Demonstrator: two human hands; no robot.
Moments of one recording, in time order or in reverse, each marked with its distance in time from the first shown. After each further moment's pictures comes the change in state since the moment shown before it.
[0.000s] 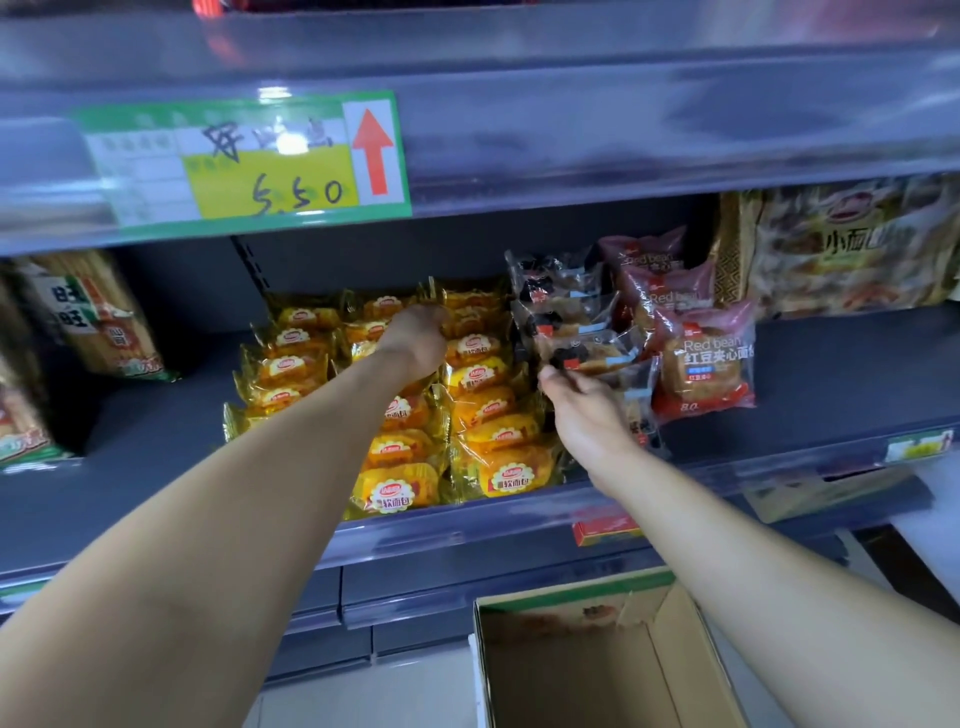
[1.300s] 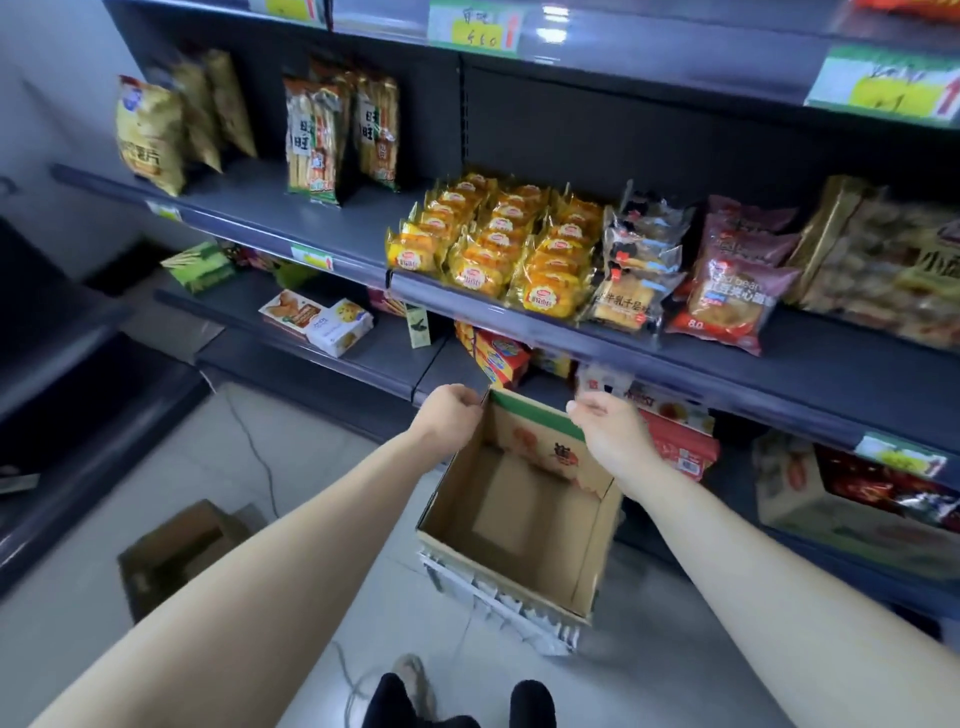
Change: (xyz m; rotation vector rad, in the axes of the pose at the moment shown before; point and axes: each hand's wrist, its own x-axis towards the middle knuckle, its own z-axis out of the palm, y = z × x) left_hand -0.357 0.050 0.147 -0.507 0.239 -0.538; right_hand -0.146 0.140 -0.126 -0.306 -0.460 -0.234
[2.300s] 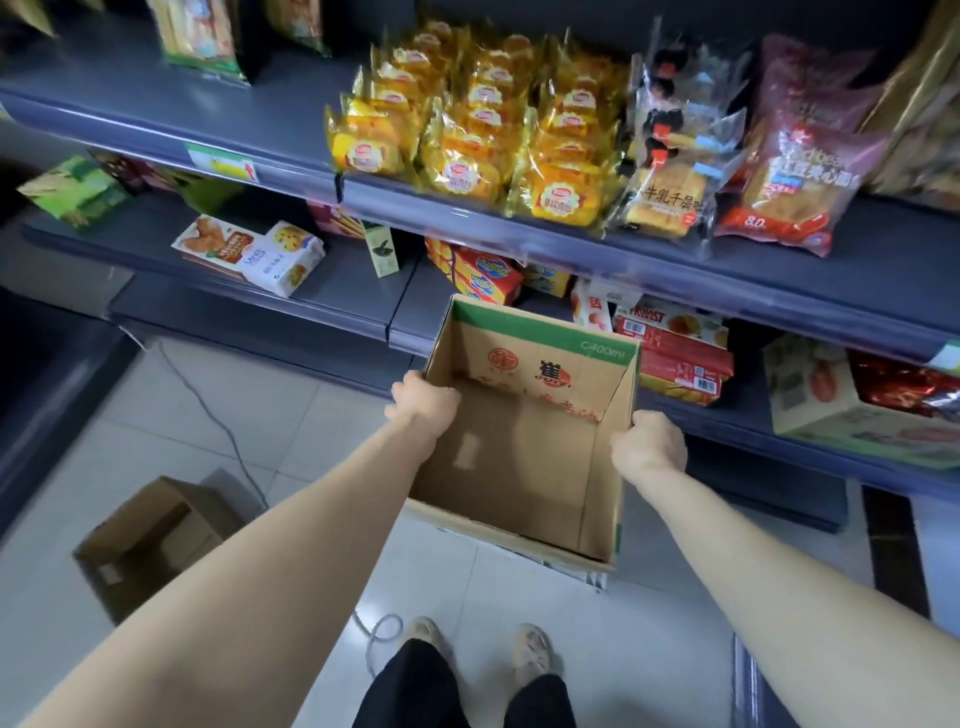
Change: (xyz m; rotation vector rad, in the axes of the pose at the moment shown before) left_hand 0.103 -0.109 0.037 0.005 0.037 -0.391; right_hand 0.050 0.111 0.067 -0.468 0.270 0.463
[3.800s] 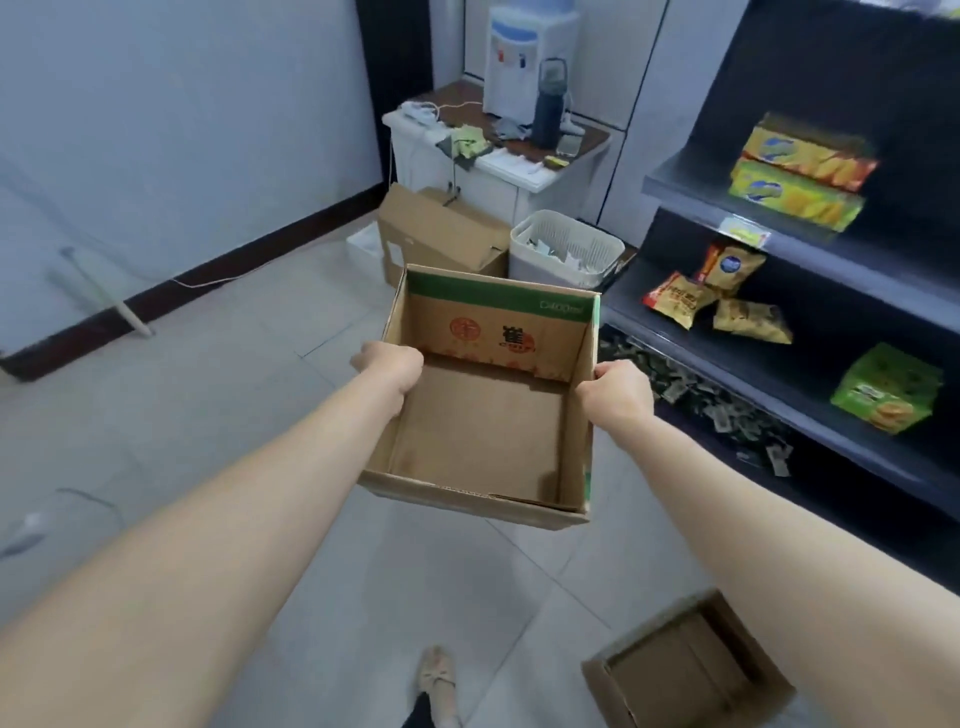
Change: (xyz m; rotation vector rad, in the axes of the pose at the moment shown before) left_hand -0.469 -0.689 -0.440 -1.295 1.437 -1.078; right_hand -0.874 -0.205 0.329 -0.561 -0.920 -1.882
